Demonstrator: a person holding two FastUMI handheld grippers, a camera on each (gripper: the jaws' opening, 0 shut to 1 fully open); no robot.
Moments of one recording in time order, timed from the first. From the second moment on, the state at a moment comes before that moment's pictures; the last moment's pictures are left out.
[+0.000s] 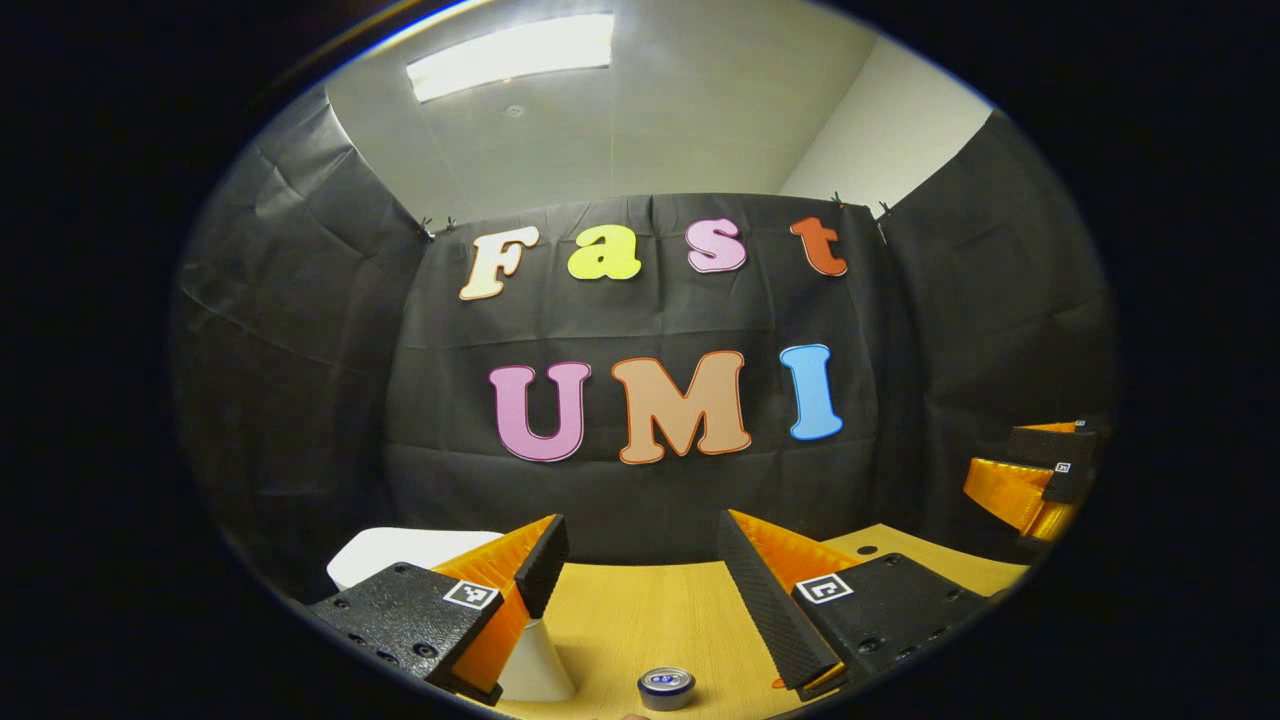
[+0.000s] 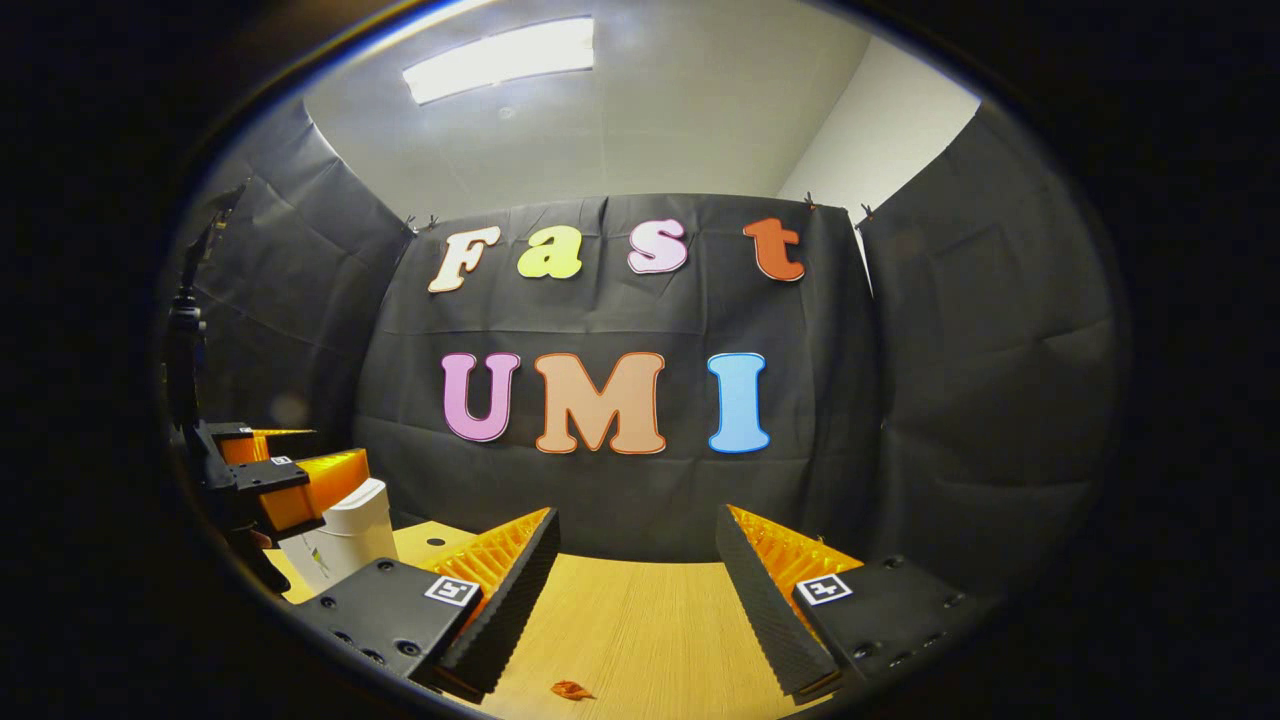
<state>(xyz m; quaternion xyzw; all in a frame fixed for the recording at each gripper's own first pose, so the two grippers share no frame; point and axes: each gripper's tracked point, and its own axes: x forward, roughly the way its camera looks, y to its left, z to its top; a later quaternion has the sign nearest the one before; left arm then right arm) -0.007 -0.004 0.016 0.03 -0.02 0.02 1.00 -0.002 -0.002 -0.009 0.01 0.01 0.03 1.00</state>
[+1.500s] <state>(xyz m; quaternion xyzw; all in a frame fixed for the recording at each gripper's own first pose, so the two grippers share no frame) 0.000 0.144 -0.017 0.06 0.03 0.17 0.98 0.012 0.045 -0.013 0.00 0.02 0.07 1.00</state>
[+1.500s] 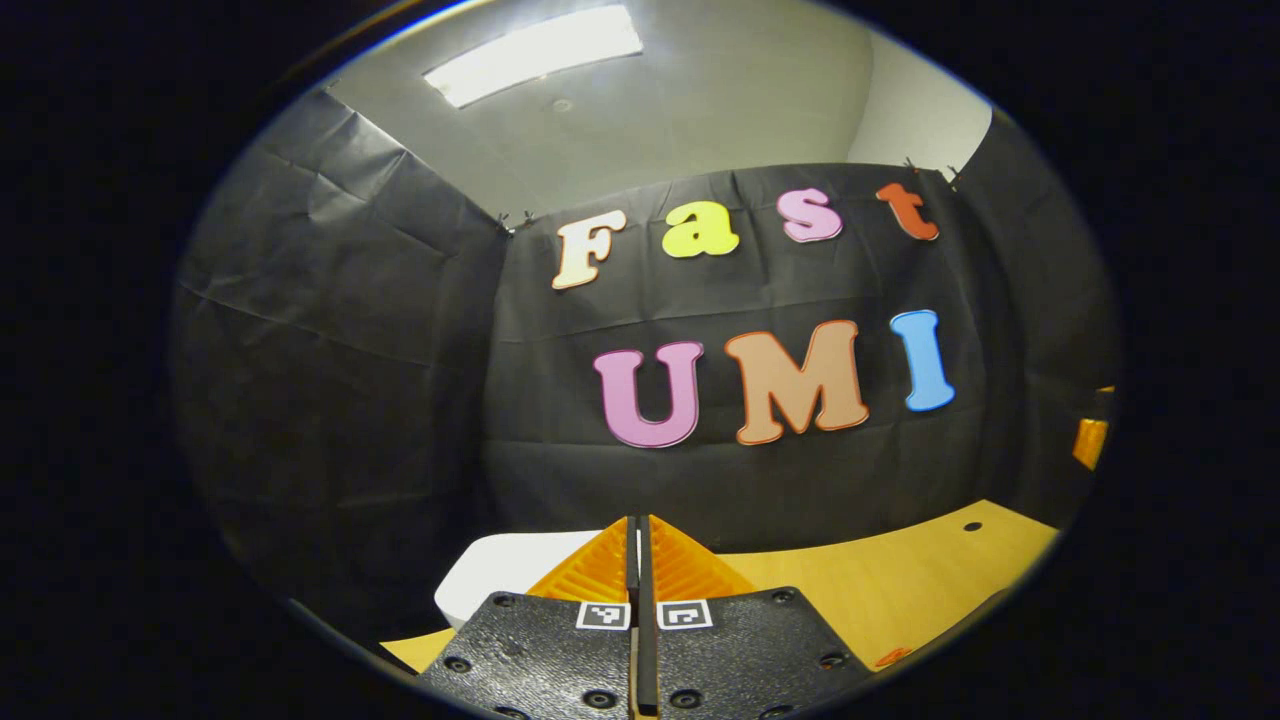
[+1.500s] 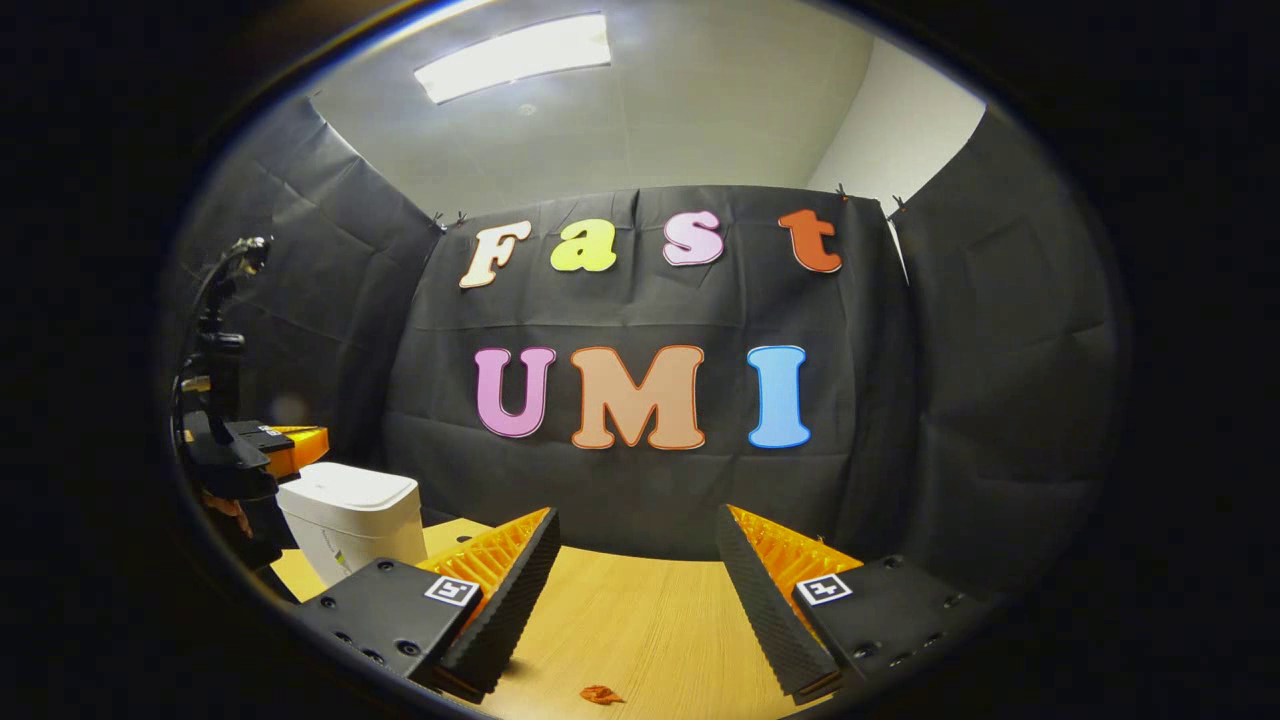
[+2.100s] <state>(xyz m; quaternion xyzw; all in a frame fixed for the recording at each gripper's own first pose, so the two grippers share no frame) 0.002 0.201 -0.096 0.05 0.11 0.21 0.97 0.019 0.060 -0.027 -0.02 0.04 0.07 1.00</state>
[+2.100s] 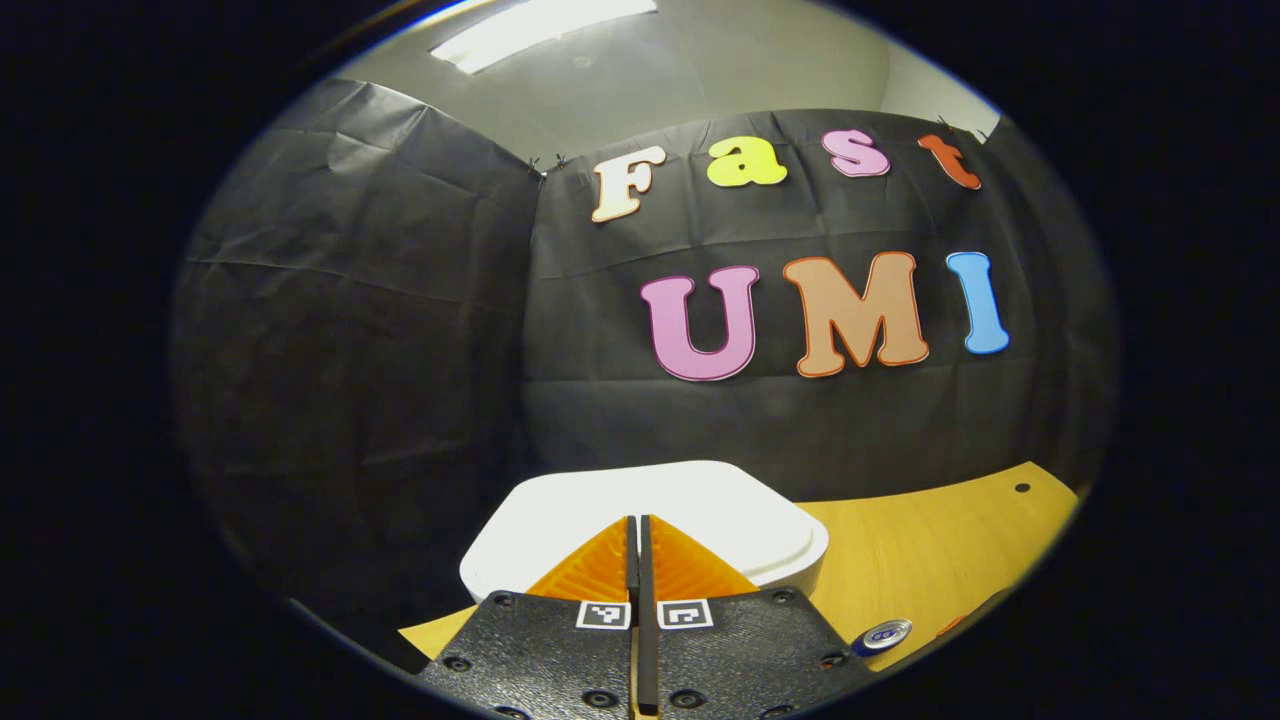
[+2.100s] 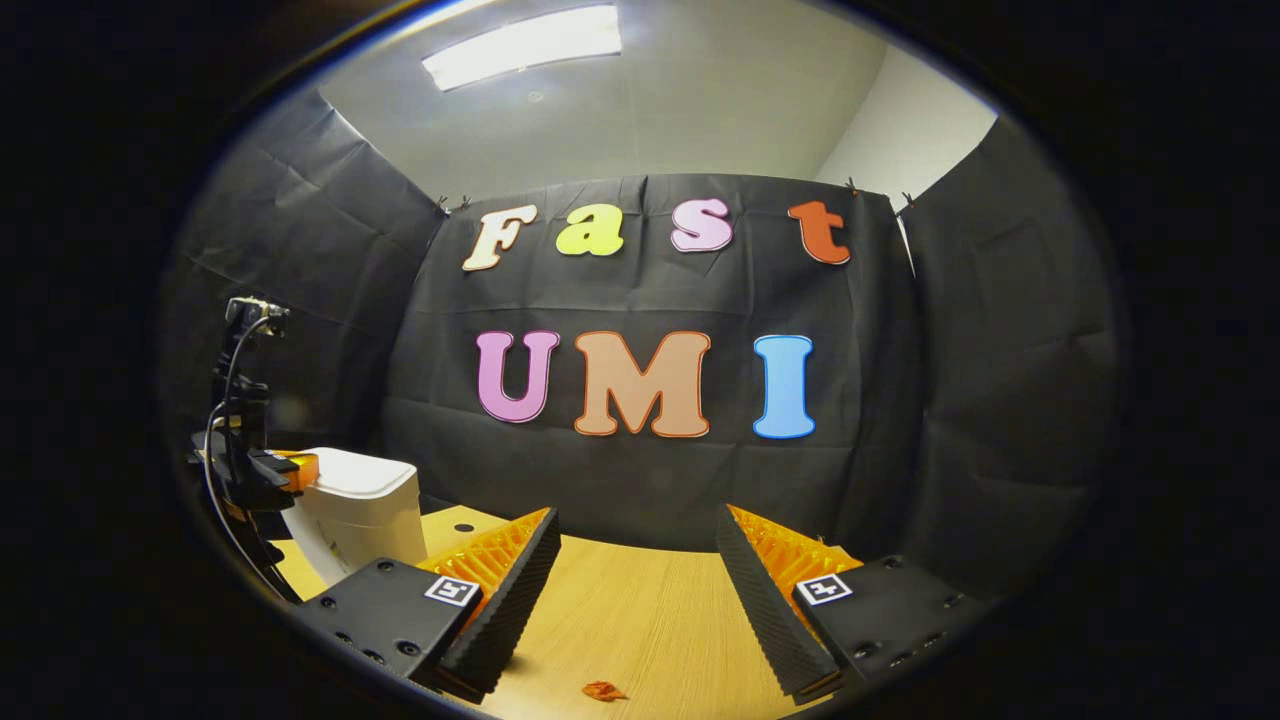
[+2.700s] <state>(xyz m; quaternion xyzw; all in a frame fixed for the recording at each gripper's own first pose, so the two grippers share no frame) 0.006 0.191 -0.039 0.04 0.02 0.19 0.98 0.023 0.078 -0.023 -0.02 0.03 0.10 0.99</state>
